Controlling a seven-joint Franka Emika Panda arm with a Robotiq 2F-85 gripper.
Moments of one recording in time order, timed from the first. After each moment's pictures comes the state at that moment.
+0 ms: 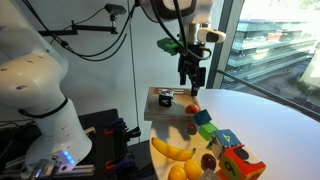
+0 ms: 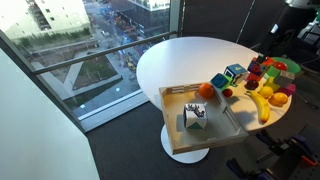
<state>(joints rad) -0.09 -0.25 -0.12 -2.41 -0.09 2.14 -0.02</state>
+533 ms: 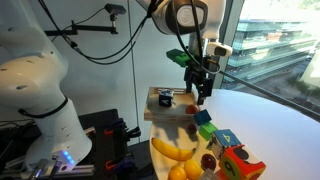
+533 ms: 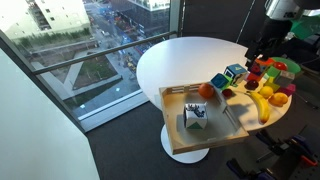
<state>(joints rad) -0.09 -0.10 -0.12 -2.34 -0.09 2.20 -0.02</state>
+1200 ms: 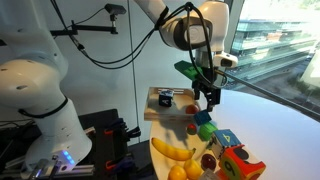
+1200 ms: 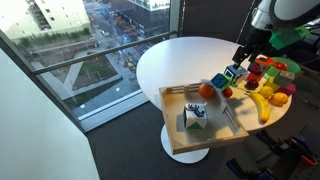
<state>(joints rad) -0.09 0.03 -0.12 -2.31 -0.09 2.37 -0.01</state>
